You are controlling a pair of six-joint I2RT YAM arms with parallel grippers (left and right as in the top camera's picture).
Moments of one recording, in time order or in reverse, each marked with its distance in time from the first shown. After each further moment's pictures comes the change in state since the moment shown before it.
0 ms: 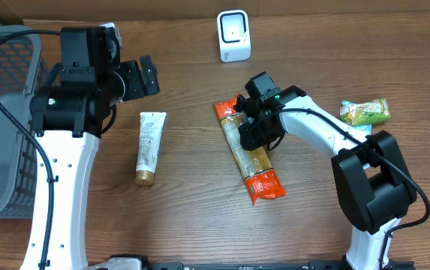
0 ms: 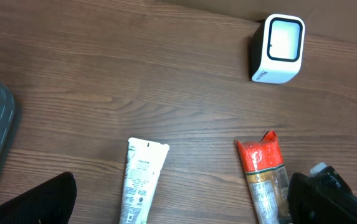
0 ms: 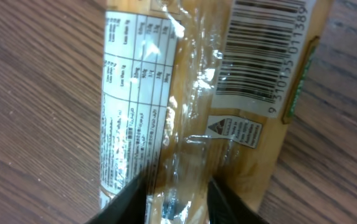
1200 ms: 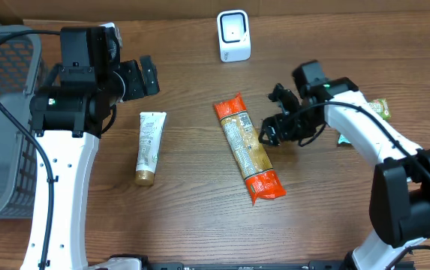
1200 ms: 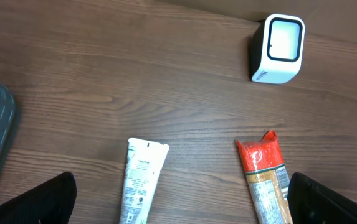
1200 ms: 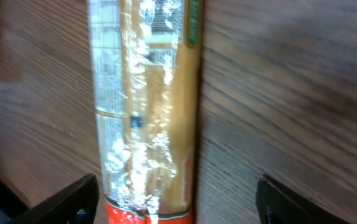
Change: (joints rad) left arm 0.000 0.000 0.000 0.000 0.000 0.000; right arm -0.217 -0.159 -0.082 -0.104 -0.194 -0.087
